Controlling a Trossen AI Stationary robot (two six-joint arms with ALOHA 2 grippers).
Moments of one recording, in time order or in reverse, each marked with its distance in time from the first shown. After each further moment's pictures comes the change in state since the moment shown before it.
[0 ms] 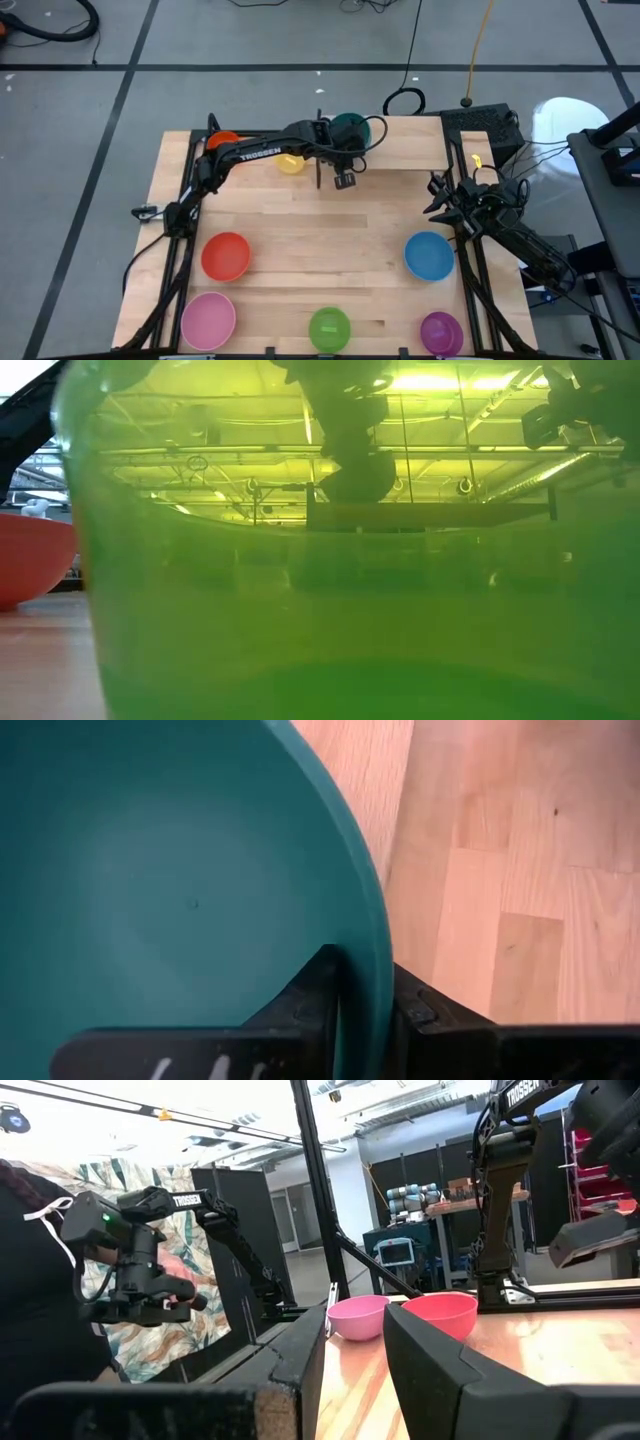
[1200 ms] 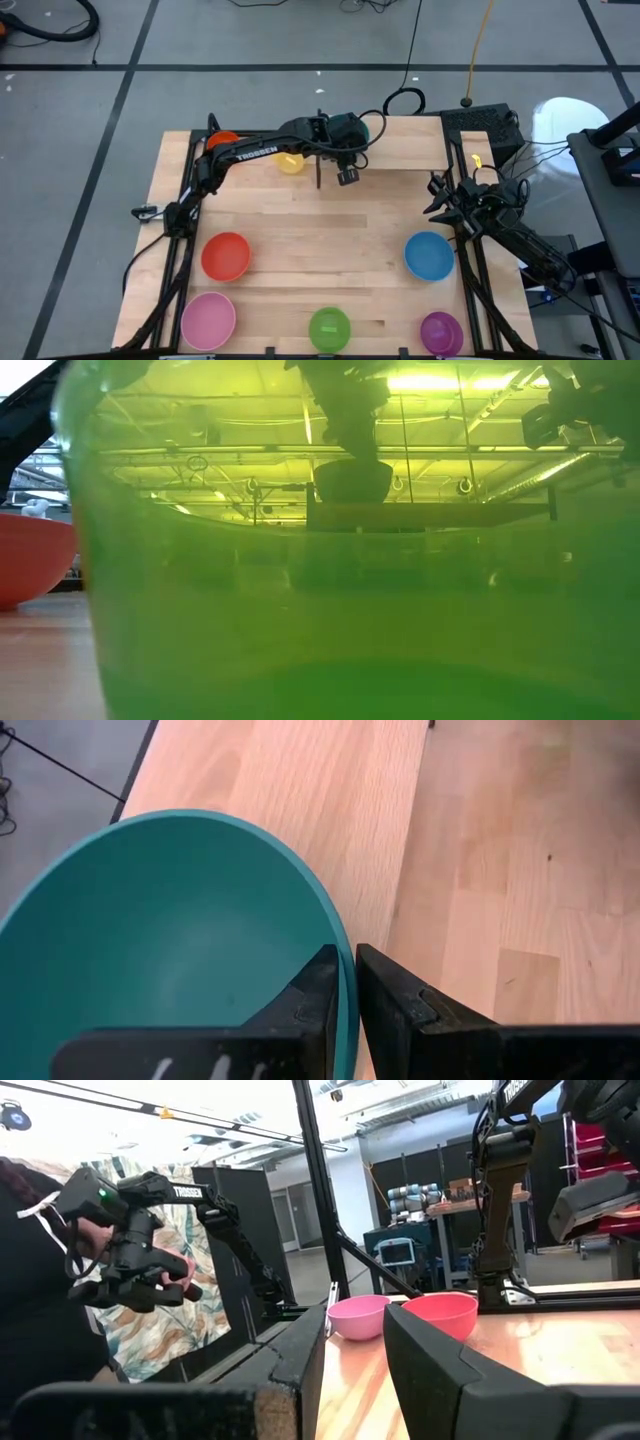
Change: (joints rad) left arm -0.009 -0.008 0.068 0.011 -0.036 0.001; right arm 0.000 0.000 0.000 0.001 -0.004 -0.008
